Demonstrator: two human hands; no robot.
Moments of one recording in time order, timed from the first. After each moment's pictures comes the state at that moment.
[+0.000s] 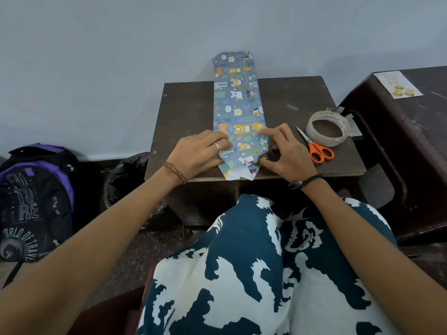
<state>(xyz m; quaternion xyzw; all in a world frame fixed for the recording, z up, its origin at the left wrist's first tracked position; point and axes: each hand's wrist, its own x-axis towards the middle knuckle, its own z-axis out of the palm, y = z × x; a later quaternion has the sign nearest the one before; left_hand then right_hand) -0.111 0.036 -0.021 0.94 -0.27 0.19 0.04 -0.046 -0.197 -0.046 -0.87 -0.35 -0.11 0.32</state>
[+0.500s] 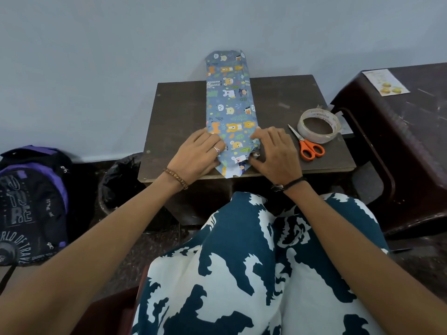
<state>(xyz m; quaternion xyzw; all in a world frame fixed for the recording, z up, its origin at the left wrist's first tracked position) -0.113 0.018 -0.031 0.93 -0.27 0.24 -0.02 -0.056 -0.187 -0.056 -0.87 -0.33 -0.27 0.23</state>
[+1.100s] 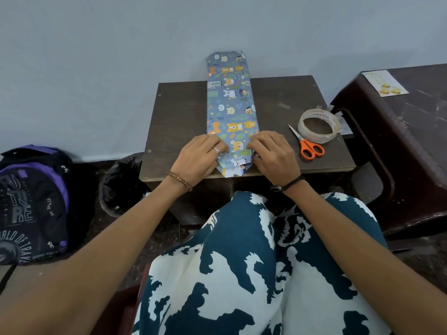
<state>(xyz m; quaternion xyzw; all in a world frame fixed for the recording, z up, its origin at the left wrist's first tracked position) -0.120 0.011 -0.036 0.93 -0.23 0.28 0.04 -0.059 -0.186 -0.051 -0.82 -0.42 -0.34 0.20</state>
